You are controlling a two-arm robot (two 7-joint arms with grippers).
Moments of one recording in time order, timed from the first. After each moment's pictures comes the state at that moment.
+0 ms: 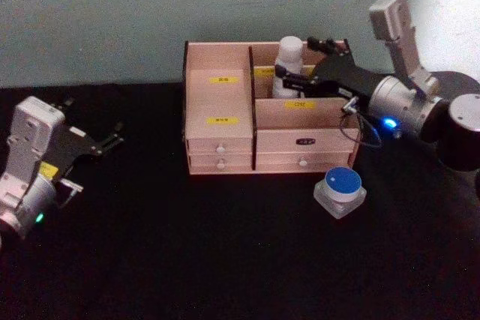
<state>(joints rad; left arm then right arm) -0.20 0.60 0.45 -1.41 -0.25 -0.12 0.03 0.61 0.33 -0.42 -1.04 0.33 -0.09 0.57</state>
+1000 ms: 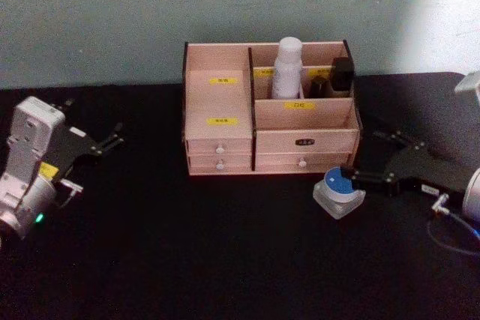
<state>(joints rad) -0.20 0.60 0.45 -1.41 -0.25 -0.12 0.03 0.06 0.73 -0.26 -1.72 0.53 0.26 0.48</state>
